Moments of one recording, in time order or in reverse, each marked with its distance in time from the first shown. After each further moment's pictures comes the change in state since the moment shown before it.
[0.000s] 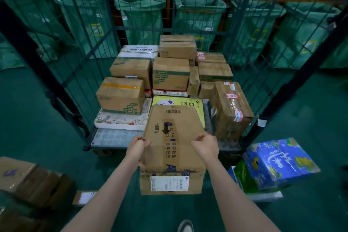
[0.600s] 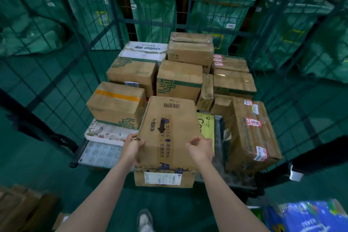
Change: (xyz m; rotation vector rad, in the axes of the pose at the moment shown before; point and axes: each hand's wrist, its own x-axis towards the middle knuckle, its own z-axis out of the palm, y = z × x) left_hand 0.209 0.108 0.051 -0.120 0.135 -0.002; right_hand 0.225 -0.100 0.040 -0.039 -0.103 -0.051
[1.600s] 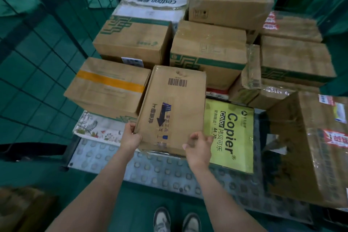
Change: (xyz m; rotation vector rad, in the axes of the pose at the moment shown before) left_hand 0.293 -0.027 0.022 0.182 0.148 -0.022; right_hand 0.220 -0.008 0.186 0.017 -0.087 -0.004
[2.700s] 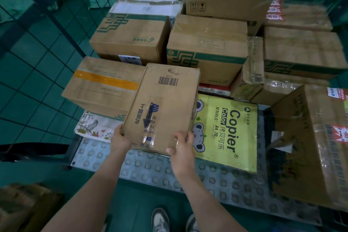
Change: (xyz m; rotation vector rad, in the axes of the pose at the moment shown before) left_hand 0.013 -0.019 -0.003 0.282 0.220 -0.026; right_hand -0.010 0.004 0.024 -0.114 -0.184 -0.225
